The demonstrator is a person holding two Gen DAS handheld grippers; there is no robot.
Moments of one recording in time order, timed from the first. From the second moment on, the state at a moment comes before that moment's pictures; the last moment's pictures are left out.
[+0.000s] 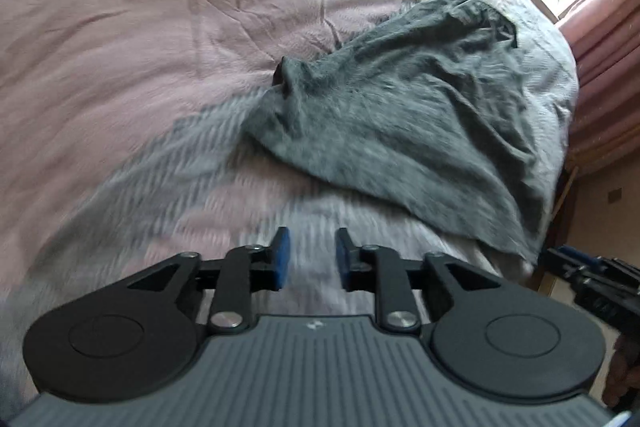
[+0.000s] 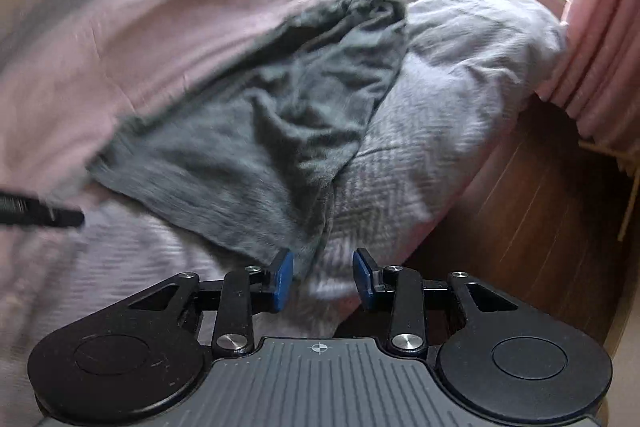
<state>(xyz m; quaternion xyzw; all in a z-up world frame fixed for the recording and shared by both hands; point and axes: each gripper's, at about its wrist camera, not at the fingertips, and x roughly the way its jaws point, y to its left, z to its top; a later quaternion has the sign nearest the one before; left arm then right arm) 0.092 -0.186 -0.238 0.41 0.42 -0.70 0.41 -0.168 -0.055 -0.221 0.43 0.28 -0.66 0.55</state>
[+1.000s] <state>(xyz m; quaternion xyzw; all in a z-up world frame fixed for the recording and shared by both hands) 0.089 -0.030 -0.033 0.40 0.27 -0.75 0.45 -0.107 0.075 -0.047 0.42 0.22 -0.68 0.55</state>
